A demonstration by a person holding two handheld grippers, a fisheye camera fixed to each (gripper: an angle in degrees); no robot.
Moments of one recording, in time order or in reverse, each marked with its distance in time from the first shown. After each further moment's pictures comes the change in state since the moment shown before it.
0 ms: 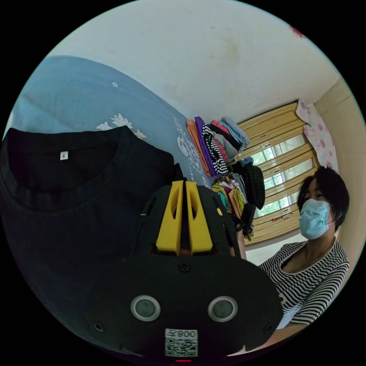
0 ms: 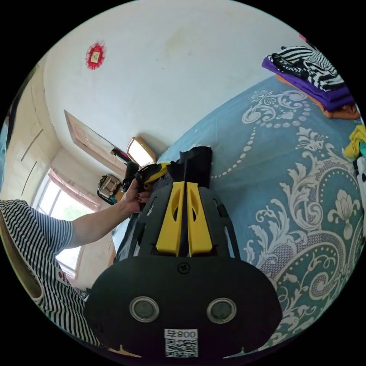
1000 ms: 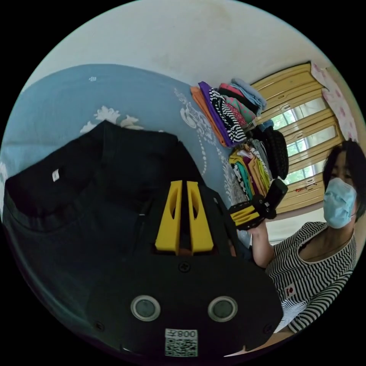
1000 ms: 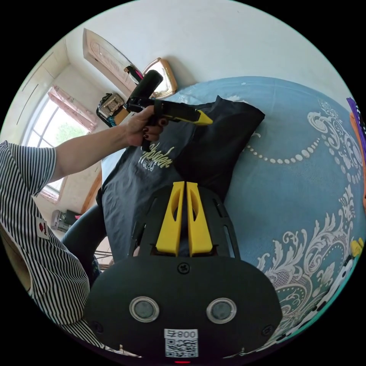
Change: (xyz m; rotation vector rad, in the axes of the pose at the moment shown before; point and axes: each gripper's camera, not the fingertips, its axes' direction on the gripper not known) left arm 0.016 -0.011 0.056 -0.272 -0.220 0.139; right arm -0.096 -0.050 0.082 -0.504 0.064 -0.350
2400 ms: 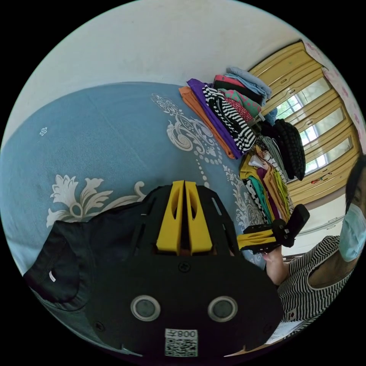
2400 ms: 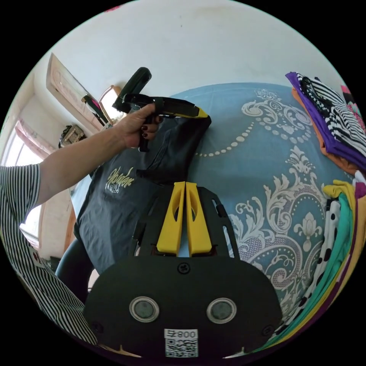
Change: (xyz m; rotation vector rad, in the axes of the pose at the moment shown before) left arm 0.118 -0.075 0.141 -0.032 -0.088 0.113; right arm 0.025 0.059 -0.052 0.142 0.238 0.271
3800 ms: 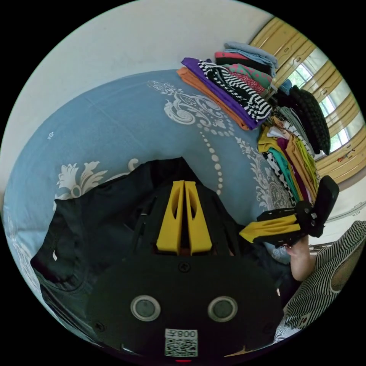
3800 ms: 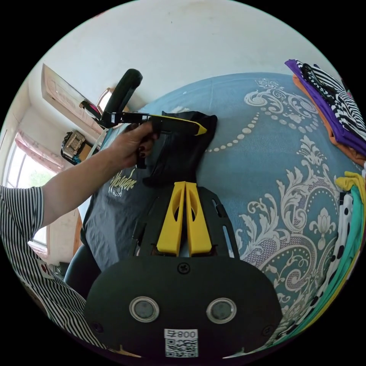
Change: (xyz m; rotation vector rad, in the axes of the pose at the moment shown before) left arm 0.195 0.089 -0.033 -0.069 -0.202 0.090; right arm 0.009 0.015 -0.021 -0.017 -0.036 0.047
